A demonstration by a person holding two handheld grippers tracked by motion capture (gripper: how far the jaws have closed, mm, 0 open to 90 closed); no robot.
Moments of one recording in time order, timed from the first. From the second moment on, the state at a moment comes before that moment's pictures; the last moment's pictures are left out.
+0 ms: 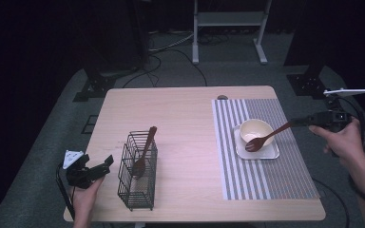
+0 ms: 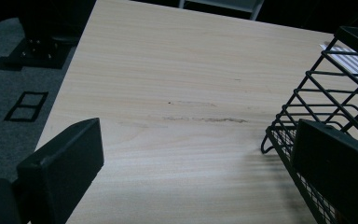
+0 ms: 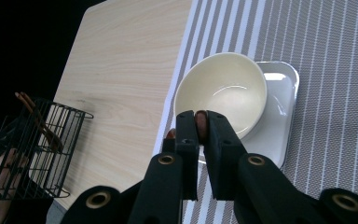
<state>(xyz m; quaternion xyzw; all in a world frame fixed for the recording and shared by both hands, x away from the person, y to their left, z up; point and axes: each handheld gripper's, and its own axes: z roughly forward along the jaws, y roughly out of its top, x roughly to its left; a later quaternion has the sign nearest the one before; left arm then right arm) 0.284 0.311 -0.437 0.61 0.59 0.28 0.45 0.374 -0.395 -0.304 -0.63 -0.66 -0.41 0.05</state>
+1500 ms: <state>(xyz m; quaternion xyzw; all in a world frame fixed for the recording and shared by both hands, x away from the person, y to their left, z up) 0.284 0.311 -0.437 0.61 0.58 0.28 0.45 0.374 -0.429 -0.315 -0.68 -0.60 -0.42 0.03</state>
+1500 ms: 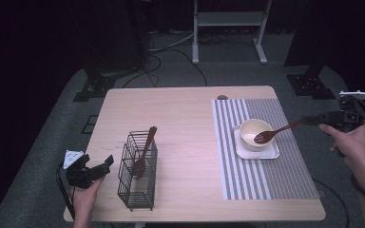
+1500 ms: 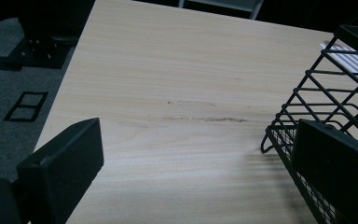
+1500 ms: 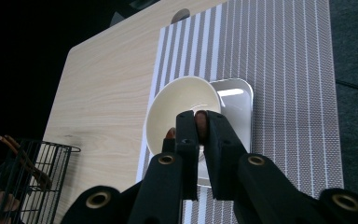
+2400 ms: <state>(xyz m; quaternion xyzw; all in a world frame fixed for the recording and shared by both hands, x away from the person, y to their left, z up) 0.284 0.310 -0.437 0.62 0.58 0.28 0.45 0.380 -0.424 -0.343 -0.68 -0.60 -0.41 0.04</state>
